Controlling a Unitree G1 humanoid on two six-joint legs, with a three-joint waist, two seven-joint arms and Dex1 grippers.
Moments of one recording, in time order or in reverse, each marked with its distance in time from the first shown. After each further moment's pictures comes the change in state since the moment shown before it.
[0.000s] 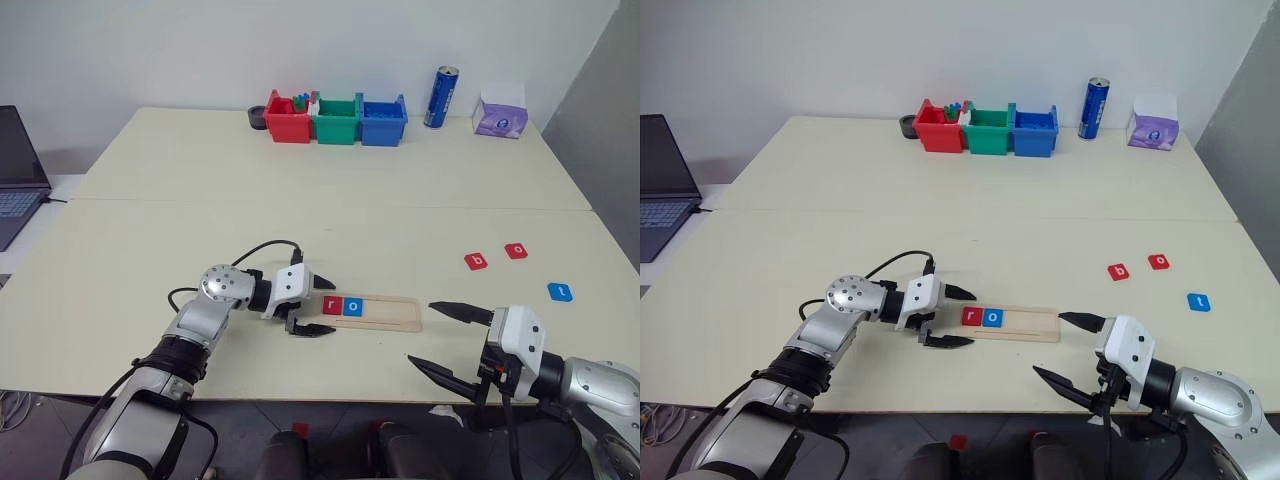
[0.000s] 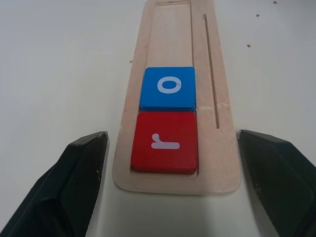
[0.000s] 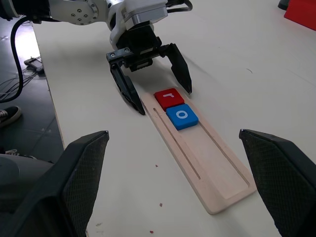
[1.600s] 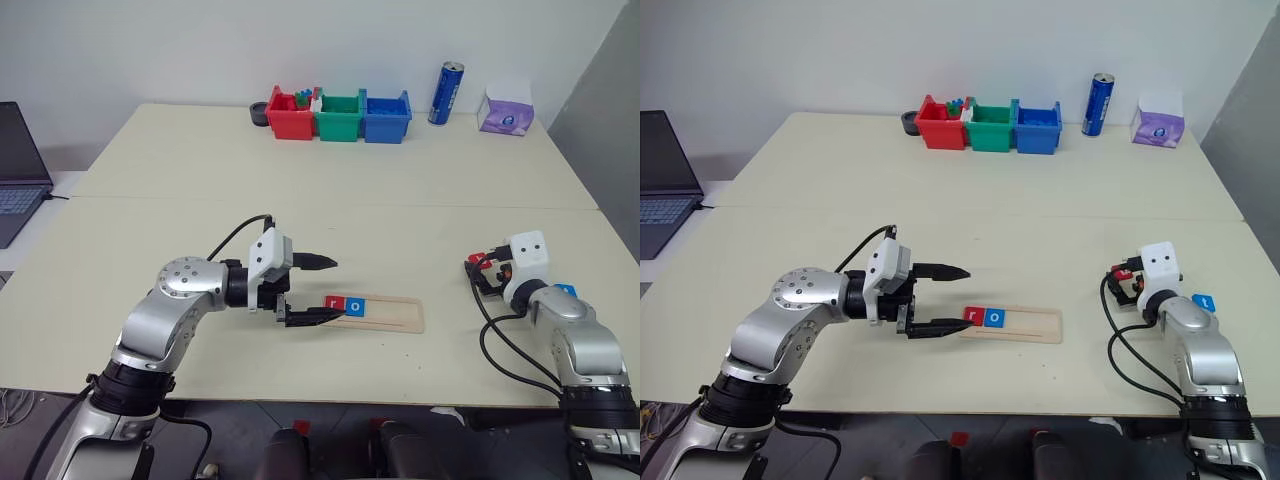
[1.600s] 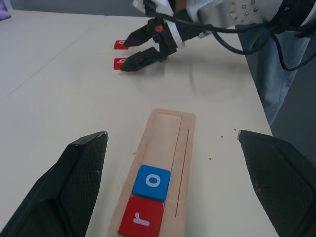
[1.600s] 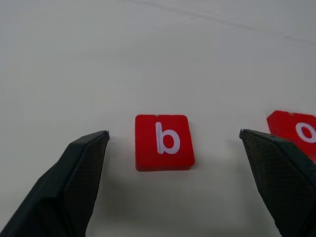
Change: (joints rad) left arm 0.132 0.098 0.177 -0.654 -0.357 0.593 0.087; right arm -0.577 0.228 -0.020 0.806 -0.274 0.201 -0.504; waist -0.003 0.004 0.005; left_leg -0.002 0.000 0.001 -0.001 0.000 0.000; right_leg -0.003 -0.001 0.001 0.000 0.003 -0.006
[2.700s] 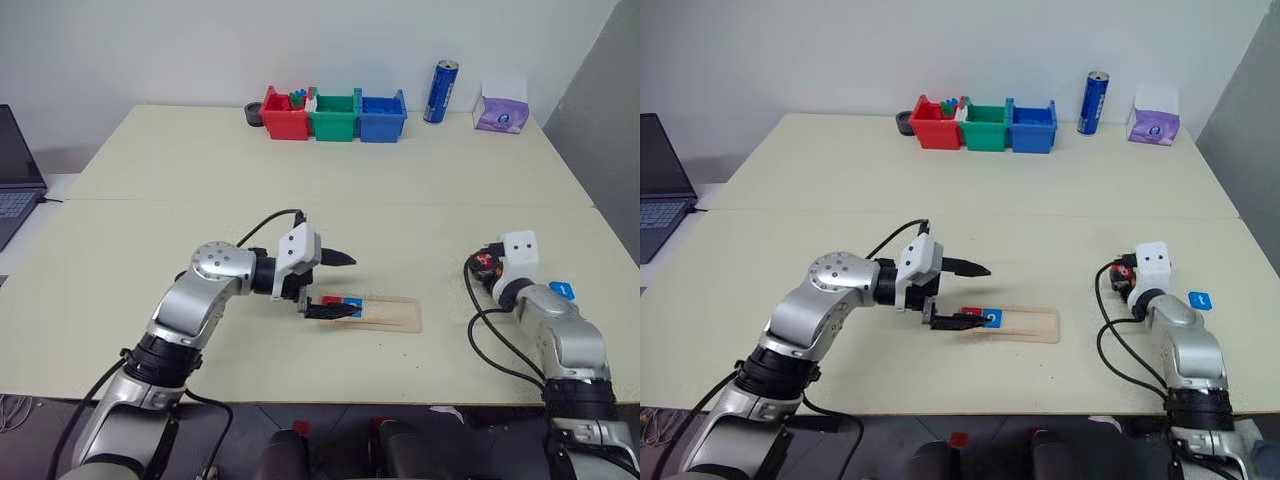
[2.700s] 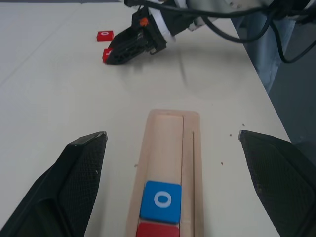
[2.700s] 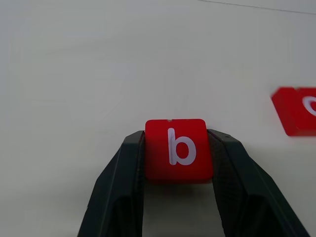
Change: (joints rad) left arm -0.099 -0.024 -0.100 0.133 0.108 -0.051 -0.073; right arm 0.062 0.090 -0.040 -0.189 0.010 0.162 -0.101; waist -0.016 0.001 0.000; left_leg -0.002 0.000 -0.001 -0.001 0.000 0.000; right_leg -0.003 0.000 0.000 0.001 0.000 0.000
